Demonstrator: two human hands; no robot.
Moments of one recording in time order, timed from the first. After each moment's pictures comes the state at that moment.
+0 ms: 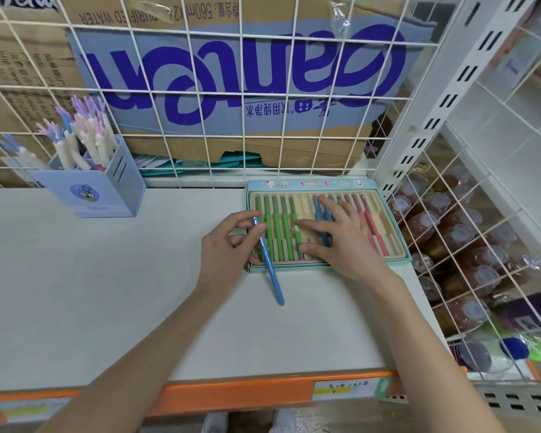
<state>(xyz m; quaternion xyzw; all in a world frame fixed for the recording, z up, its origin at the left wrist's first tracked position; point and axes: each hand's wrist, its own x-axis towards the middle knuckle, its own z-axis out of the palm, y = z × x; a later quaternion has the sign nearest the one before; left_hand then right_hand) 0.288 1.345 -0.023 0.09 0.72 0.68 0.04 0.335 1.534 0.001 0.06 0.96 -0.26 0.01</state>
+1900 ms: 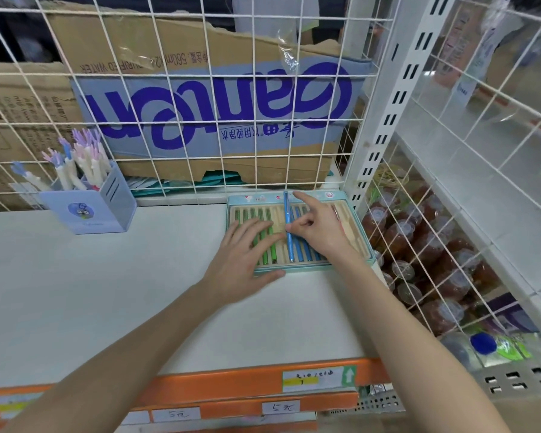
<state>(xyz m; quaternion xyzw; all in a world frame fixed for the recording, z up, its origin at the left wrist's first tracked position) 0.287 1.368 -0.039 0.45 0.86 0.19 -0.12 0.313 1.554 0.001 0.12 0.86 -0.50 -0.06</state>
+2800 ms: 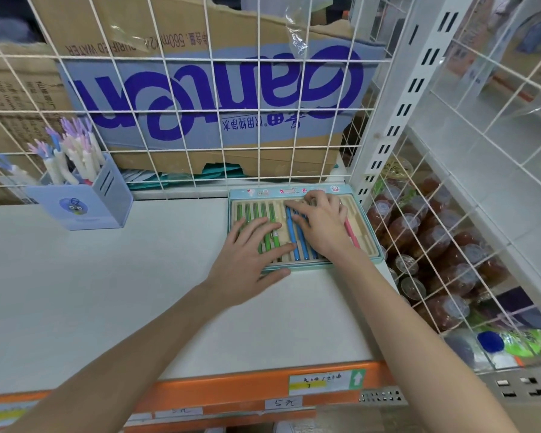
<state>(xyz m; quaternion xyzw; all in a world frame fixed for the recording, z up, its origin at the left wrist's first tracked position) 0.285 1.369 -0.046 0.48 0.86 0.12 -0.15 0.302 1.555 -0.015 0.09 0.98 -0.15 -0.06</state>
